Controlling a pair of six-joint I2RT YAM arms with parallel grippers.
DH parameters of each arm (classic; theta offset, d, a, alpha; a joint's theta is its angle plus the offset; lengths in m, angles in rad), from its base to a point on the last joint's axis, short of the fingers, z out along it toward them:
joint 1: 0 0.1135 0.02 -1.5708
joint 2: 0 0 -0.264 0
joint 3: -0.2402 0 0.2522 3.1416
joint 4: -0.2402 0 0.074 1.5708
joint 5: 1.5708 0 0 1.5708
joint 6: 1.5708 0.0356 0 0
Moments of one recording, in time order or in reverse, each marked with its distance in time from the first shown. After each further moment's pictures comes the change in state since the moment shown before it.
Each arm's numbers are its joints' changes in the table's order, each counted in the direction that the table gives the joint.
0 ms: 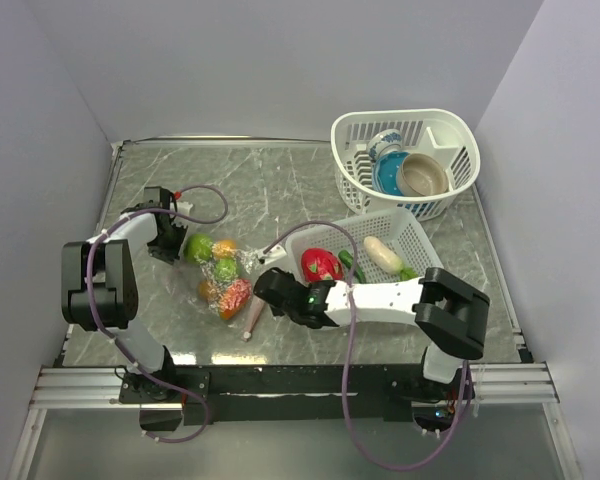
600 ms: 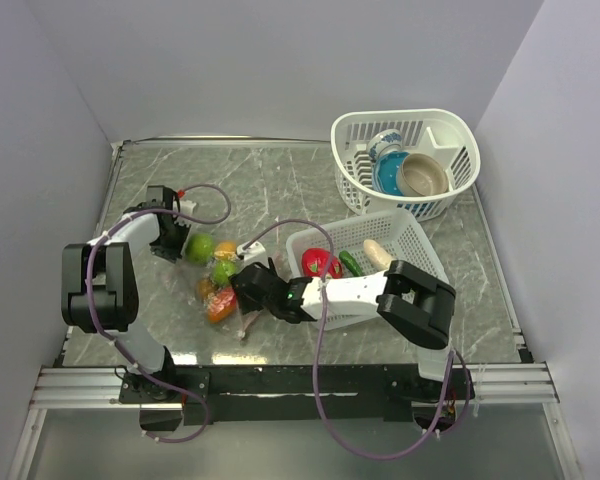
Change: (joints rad) left arm -0.022 -0.015 0.000 0.001 0.000 0.000; right arm -0.002 0.200 -0.144 0.154 -0.051 -0.030
